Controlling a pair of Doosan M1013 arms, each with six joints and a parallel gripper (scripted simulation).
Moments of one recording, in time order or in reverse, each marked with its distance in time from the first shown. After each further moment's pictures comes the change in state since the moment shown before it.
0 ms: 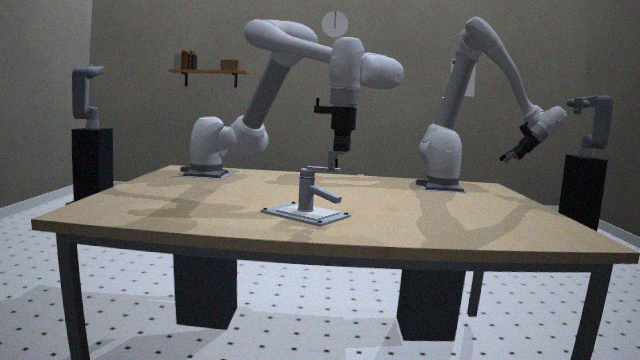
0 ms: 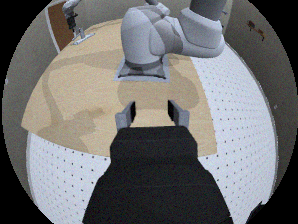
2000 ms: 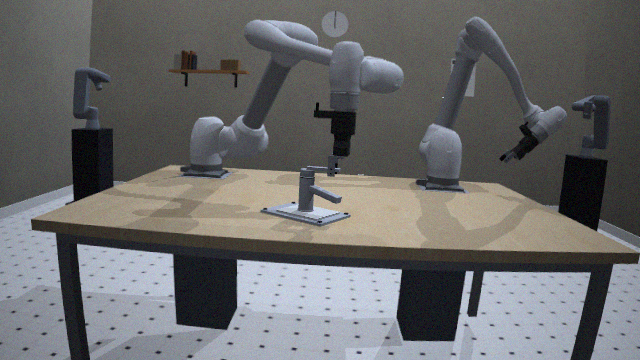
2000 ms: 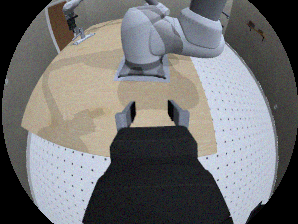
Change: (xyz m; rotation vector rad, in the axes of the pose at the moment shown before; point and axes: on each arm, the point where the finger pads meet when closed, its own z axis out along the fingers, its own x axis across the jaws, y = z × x) left arm 0.000 0.000 0.000 0.000 0.000 0.000; right arm 0.000 0.000 0.014 0.000 0.000 0.000
